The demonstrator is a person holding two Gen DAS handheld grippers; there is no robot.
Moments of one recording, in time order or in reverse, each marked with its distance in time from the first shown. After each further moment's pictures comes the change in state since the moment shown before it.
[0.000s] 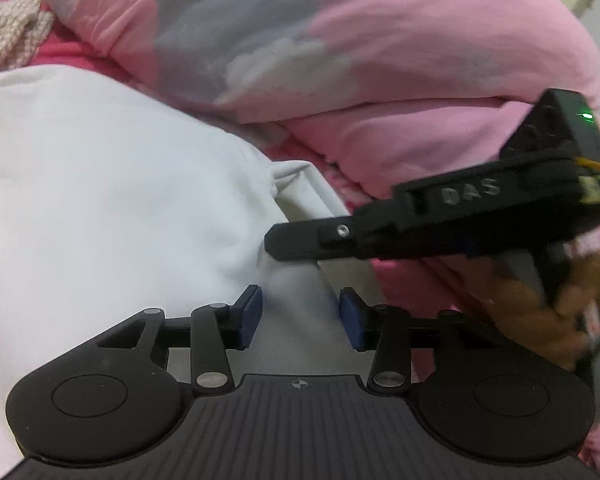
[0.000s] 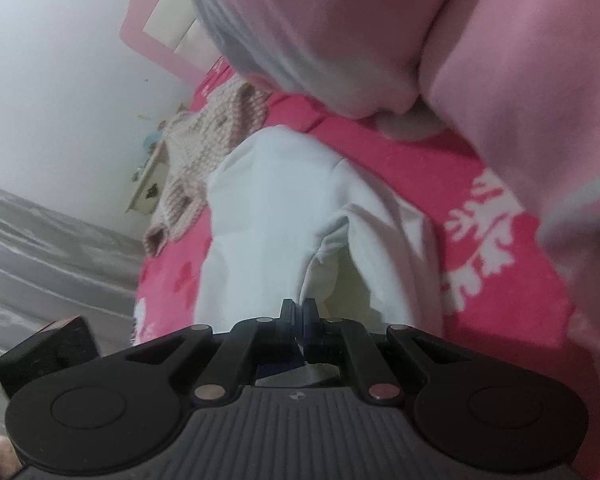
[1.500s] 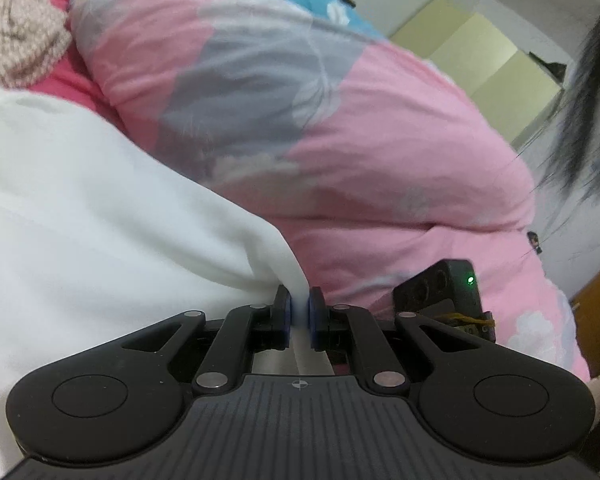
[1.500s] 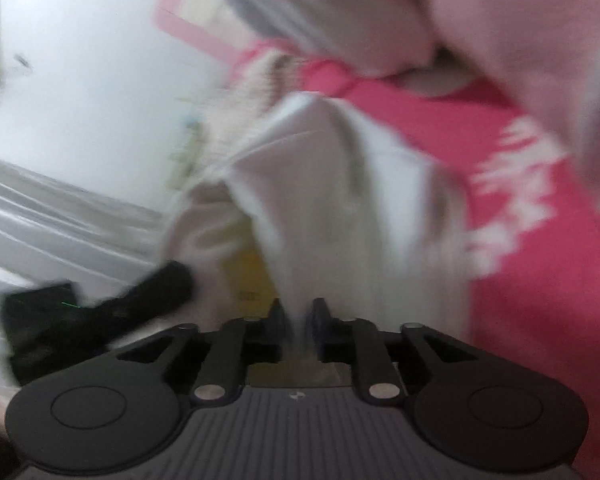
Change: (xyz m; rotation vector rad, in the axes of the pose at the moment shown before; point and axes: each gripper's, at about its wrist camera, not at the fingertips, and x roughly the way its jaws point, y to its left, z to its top) left arm -0.044 0.022 0.007 -0.181 -0.220 -0.231; right arm 0.028 0.000 -0.013 -0.040 0.046 0.055
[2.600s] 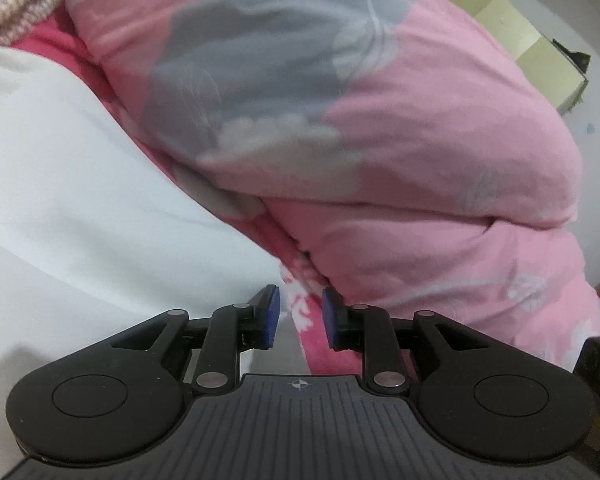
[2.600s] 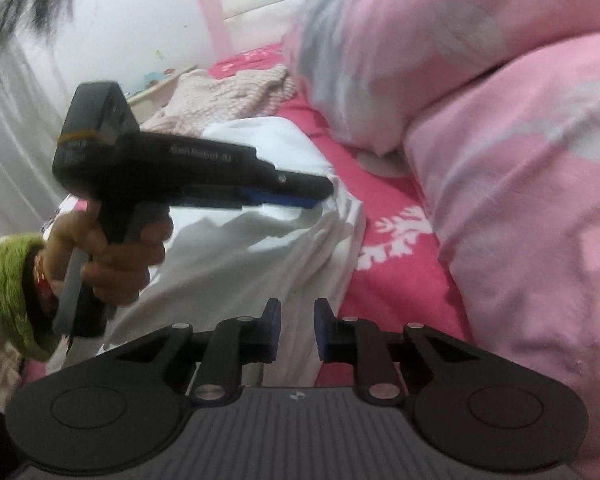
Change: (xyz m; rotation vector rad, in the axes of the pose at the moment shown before) left arm 0.055 0.015 0.006 -0.020 0.032 0.028; right arm -0.092 0.052 -0.078 -0.481 -0.120 -0.378
